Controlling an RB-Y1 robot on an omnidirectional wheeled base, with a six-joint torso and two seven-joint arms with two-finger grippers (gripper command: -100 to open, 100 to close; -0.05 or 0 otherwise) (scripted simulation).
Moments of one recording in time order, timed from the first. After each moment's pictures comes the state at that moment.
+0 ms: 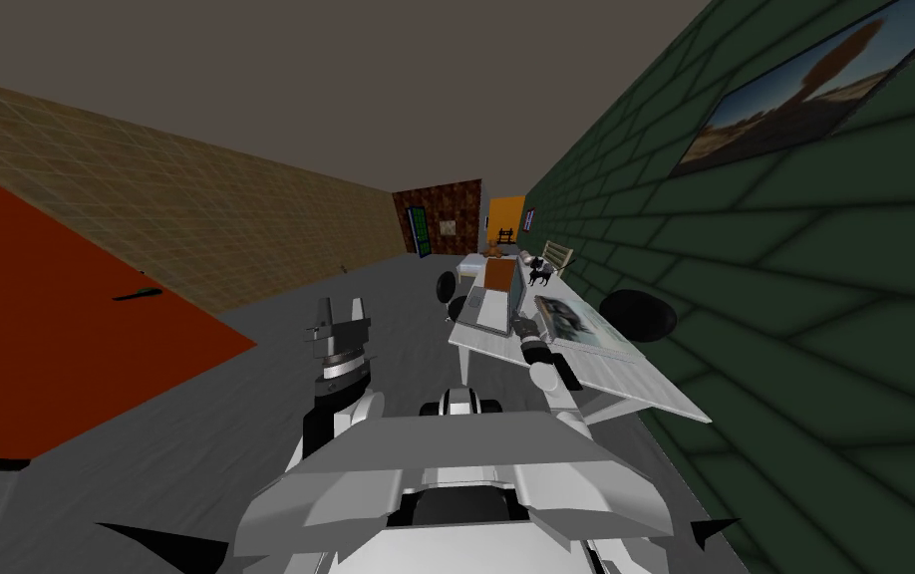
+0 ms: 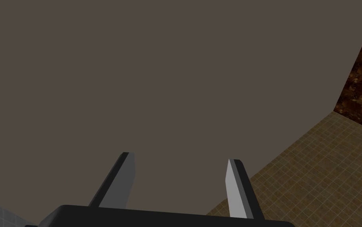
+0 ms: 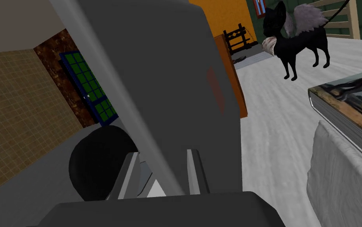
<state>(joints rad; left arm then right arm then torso) 0.54 -0.02 -0.02 -2.34 0.07 -0.61 0.17 0.28 -0.09 -0.05 -1.93 -1.01 -0.01 -1.04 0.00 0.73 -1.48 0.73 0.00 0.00</state>
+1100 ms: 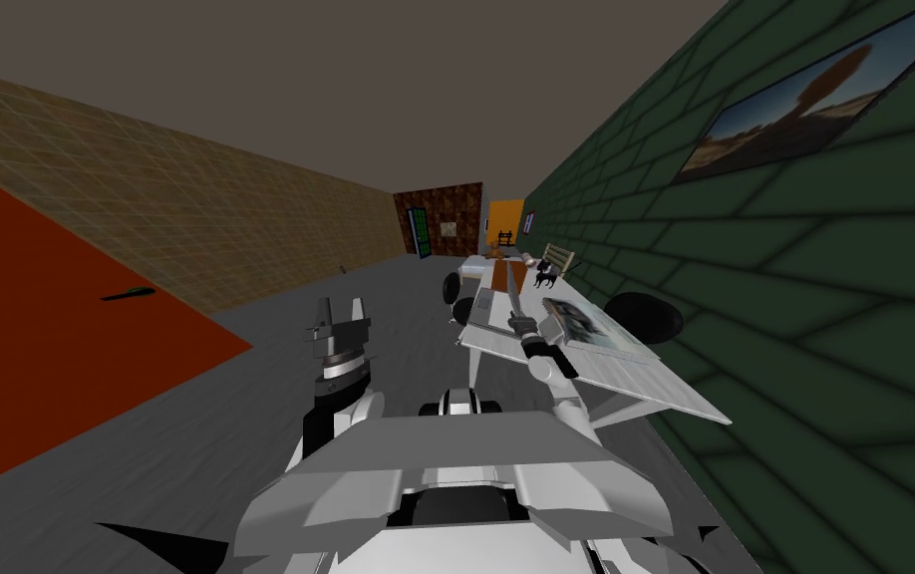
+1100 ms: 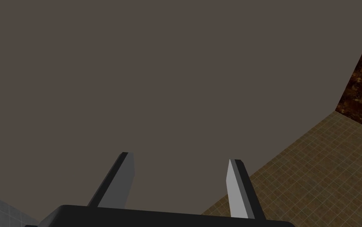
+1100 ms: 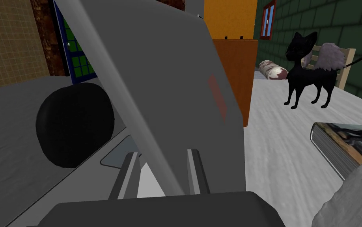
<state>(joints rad) 0.54 -0.02 -0.02 -2.34 0.07 -0.61 0.17 0.19 -0.14 -0.09 -1.82 -0.86 0.07 -0.88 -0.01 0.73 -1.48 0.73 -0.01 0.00</state>
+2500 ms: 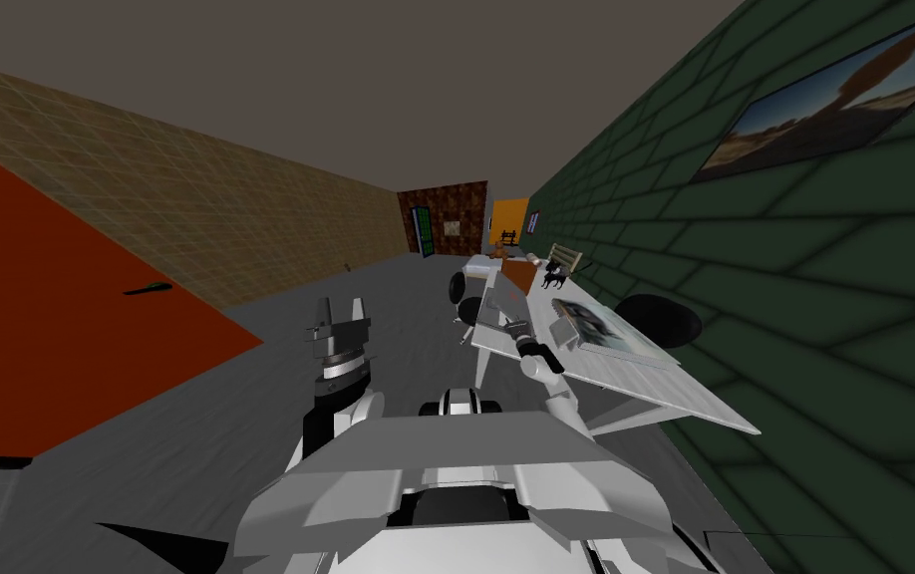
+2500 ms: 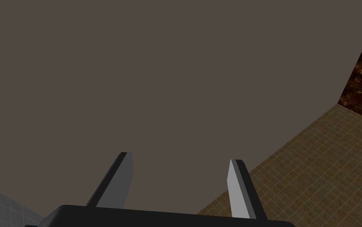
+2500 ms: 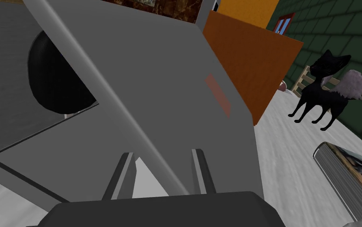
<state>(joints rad) 0.54 -0.02 -0.02 -2.34 0.07 -0.61 0.17 0.11 -0.16 -0.06 -1.63 -0.71 0.04 -0.72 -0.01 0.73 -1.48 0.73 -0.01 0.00</state>
